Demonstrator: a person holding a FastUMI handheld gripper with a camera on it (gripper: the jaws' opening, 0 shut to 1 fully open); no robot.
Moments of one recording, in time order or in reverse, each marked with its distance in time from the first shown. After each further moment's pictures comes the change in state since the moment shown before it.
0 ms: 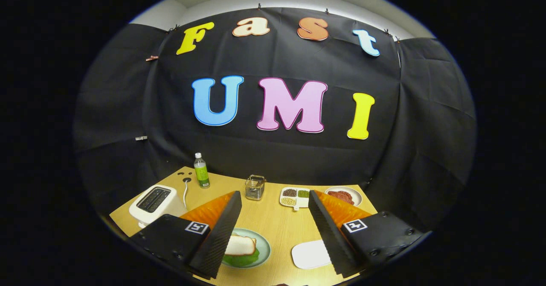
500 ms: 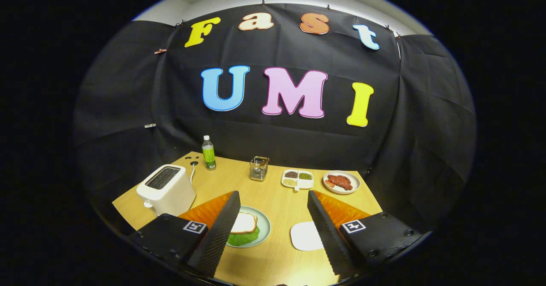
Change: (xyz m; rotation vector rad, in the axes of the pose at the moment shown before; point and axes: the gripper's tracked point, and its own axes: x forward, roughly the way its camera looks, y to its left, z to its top) arm -0.048 -0.008 -0.047 0.008 0.092 0.019
